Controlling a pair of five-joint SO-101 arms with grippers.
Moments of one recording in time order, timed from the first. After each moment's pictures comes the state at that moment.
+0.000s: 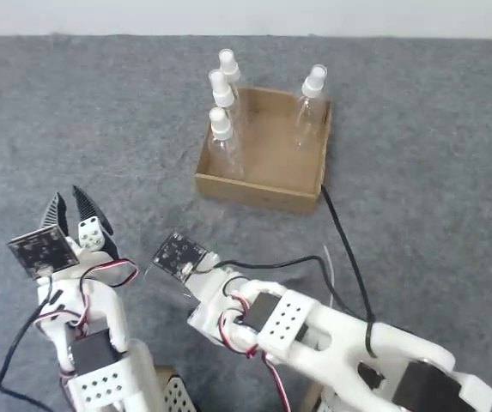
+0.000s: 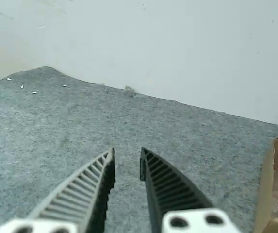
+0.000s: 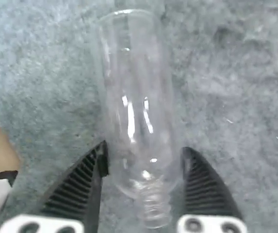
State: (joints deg) left arm -26.0 -103.3 96.3 31.9 9.1; right arm -62.8 -22.2 60.5 29.3 -3.6
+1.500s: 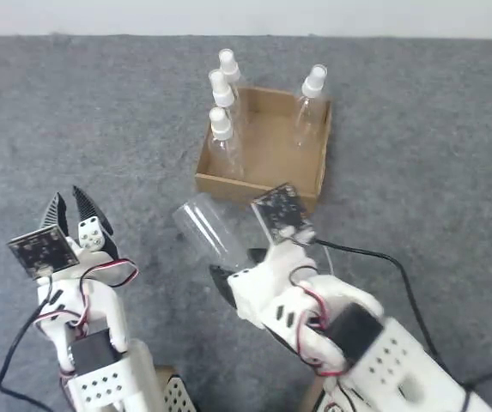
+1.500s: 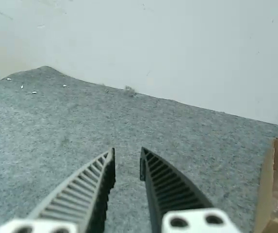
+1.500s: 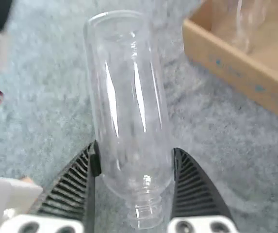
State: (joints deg) left arm -26.0 -103.3 96.3 31.9 9.1; right arm -51.6 -64.4 60.1 54.8 -22.2
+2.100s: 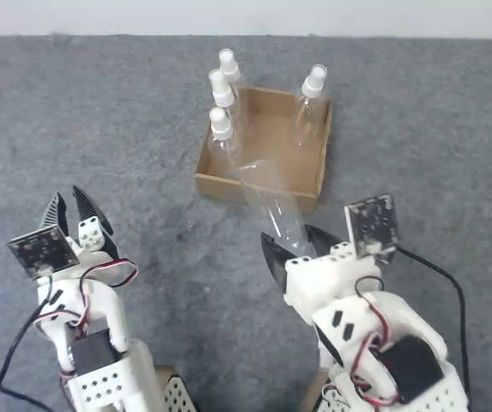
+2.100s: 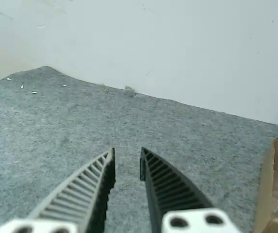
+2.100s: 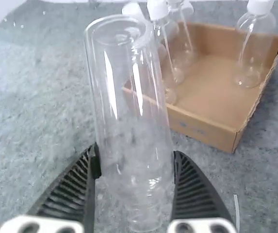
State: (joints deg) left arm -26.0 -103.3 96.3 31.9 9.1; right arm -35.8 -86.7 60.1 64.7 -19.4
